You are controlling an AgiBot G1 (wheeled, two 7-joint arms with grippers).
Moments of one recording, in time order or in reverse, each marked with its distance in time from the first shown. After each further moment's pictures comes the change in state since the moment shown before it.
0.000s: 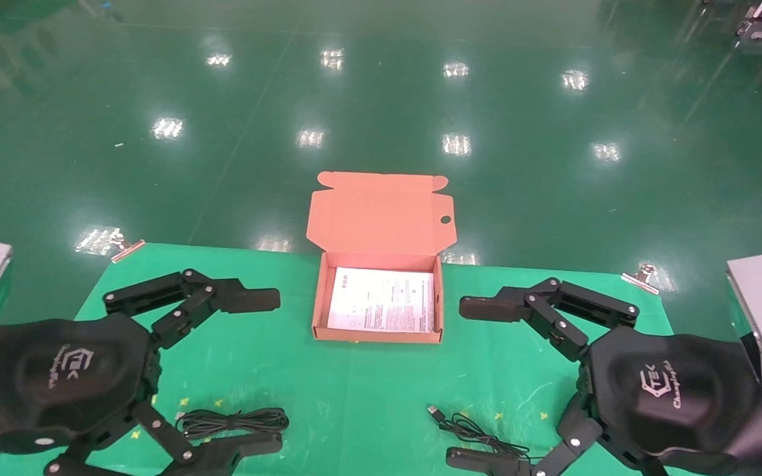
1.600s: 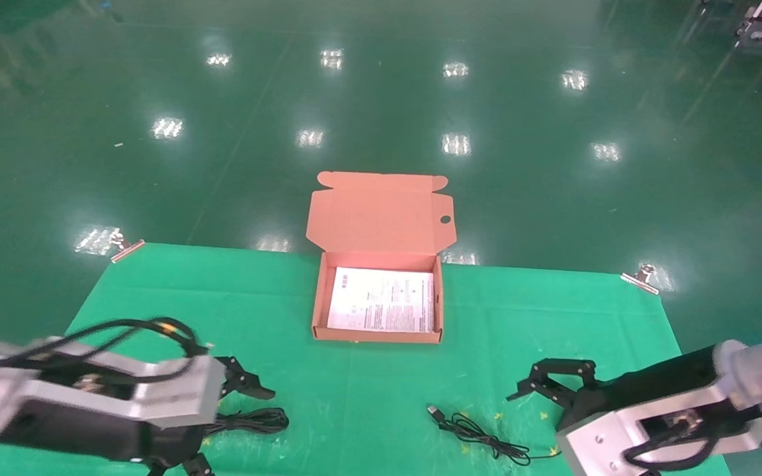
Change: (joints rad) left arm -0.365 0.132 0.398 -0.044 0.728 0.056 -0.135; right arm 0.457 -0.085 -0.519 0.074 -0.829 -0.045 -0.300
